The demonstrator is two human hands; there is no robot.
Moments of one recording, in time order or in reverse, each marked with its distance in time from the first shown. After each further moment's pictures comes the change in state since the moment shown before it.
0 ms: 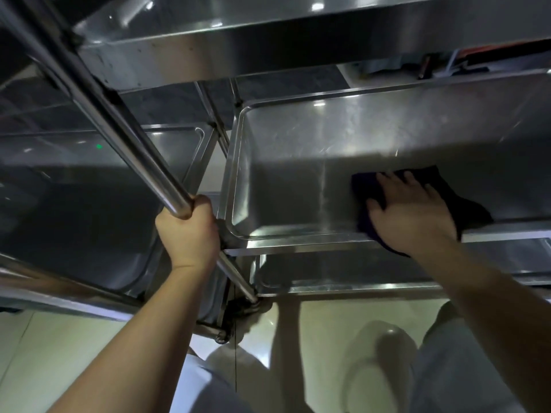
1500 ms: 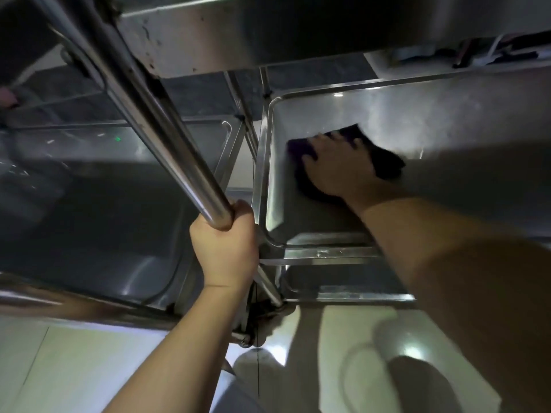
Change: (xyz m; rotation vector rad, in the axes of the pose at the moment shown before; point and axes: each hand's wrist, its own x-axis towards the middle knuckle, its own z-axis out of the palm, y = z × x) left_hand 0.007 -0.005 -0.006 0.008 -0.047 -0.013; right_hand 0.119 -0.168 0.010 0.132 0.103 -0.296
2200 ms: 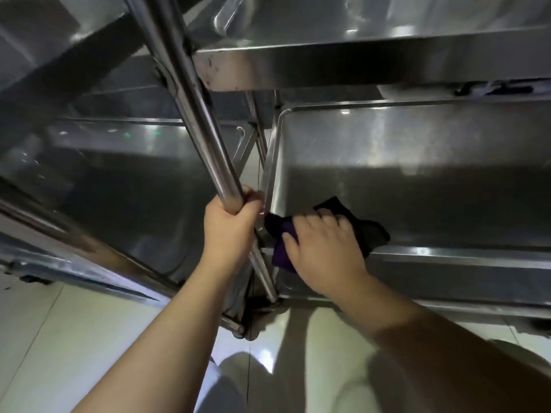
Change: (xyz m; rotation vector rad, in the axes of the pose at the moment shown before) left_hand -0.003 0.024 -0.022 0.039 -0.236 -0.036; right_hand -0.168 -0.060 -0.003 -0.115 0.104 -0.143
